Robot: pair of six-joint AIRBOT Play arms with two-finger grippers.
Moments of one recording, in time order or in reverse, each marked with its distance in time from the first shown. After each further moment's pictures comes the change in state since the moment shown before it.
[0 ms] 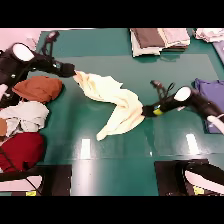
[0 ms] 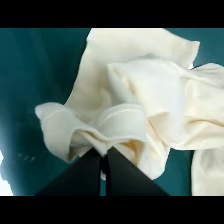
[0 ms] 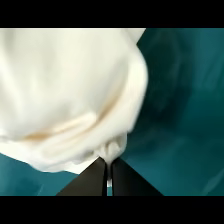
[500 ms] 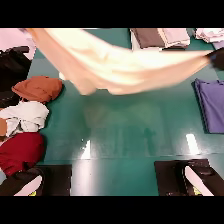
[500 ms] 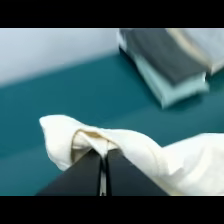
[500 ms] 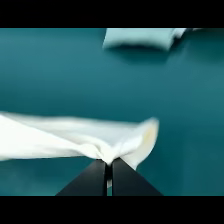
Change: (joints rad) left arm 0.000 0.484 0.275 0.160 0.064 0.000; right arm -0.367 0.428 0.565 -0.179 0.168 -0.002
